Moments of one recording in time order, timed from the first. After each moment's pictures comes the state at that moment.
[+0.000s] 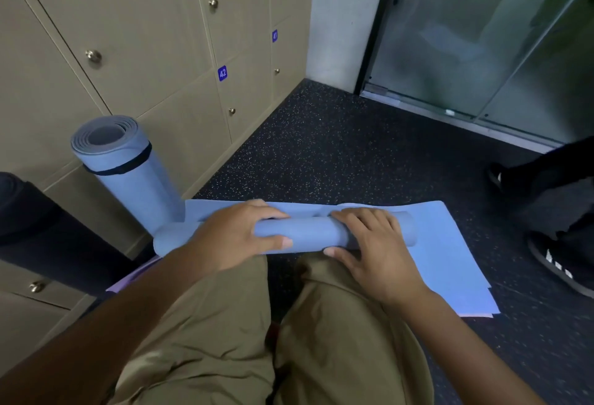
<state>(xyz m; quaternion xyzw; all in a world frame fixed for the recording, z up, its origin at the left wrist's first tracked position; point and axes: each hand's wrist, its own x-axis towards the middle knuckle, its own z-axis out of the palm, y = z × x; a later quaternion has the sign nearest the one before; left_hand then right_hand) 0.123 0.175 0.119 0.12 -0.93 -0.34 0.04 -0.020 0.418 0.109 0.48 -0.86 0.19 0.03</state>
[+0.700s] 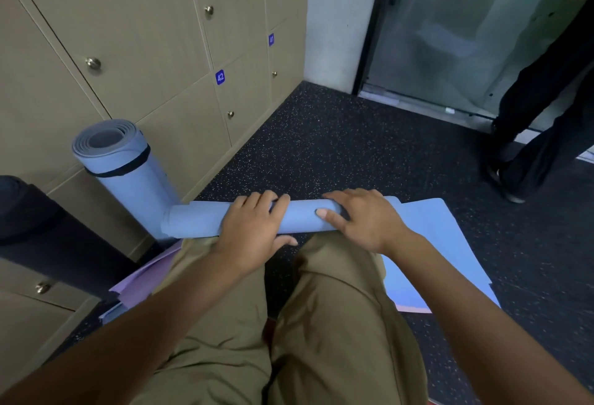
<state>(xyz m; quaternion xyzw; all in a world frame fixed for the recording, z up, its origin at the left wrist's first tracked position) 0.095 0.205 0.077 0.09 -0.97 0.07 0.19 -0.070 0.391 0.121 0.48 -0.87 0.11 -0.09</state>
